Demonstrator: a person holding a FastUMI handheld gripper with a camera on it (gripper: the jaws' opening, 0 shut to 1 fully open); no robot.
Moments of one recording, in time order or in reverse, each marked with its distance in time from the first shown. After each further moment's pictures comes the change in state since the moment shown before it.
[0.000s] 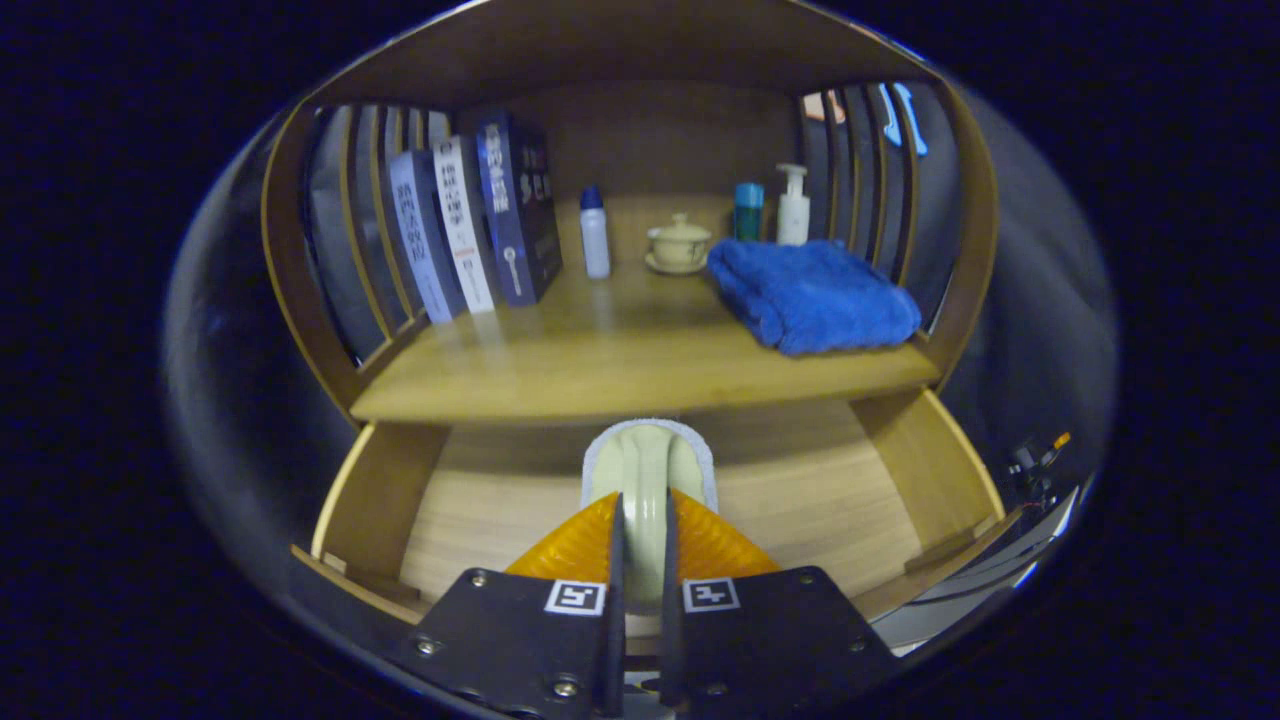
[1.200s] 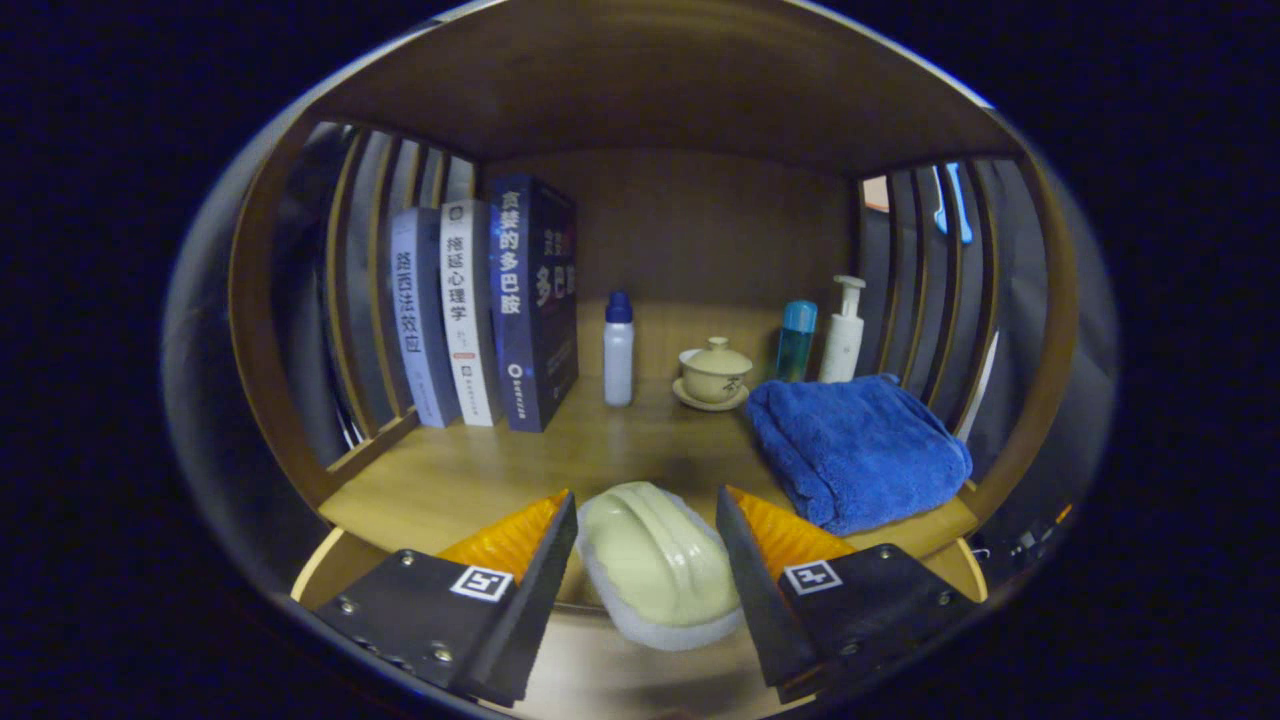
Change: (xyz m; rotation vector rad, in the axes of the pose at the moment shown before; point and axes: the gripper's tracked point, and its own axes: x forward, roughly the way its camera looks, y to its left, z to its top) arm 0.074 0.030 0.093 -0.091 -0.300 0.074
